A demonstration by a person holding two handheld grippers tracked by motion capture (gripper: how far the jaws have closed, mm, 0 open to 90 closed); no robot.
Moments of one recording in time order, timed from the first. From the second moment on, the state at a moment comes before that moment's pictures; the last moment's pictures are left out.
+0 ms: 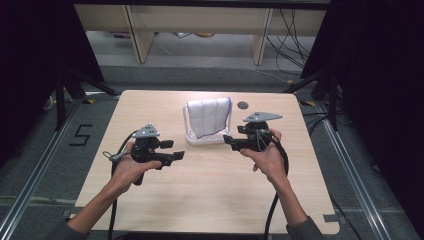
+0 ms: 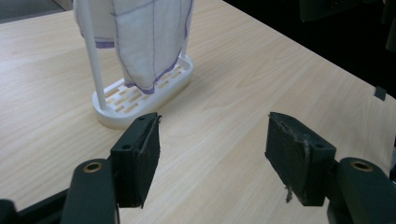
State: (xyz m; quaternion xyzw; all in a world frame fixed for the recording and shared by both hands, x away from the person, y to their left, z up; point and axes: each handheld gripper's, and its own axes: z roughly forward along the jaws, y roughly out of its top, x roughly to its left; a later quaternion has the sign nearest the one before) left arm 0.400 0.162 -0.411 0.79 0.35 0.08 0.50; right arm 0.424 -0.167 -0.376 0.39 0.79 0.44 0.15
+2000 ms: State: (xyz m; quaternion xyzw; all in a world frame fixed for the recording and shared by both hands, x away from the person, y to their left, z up) left arm 0.323 0.174 -0.480 0.82 0.33 0.08 0.46; right arm 0.350 -0.175 -0.460 0.38 0.82 0.42 0.09
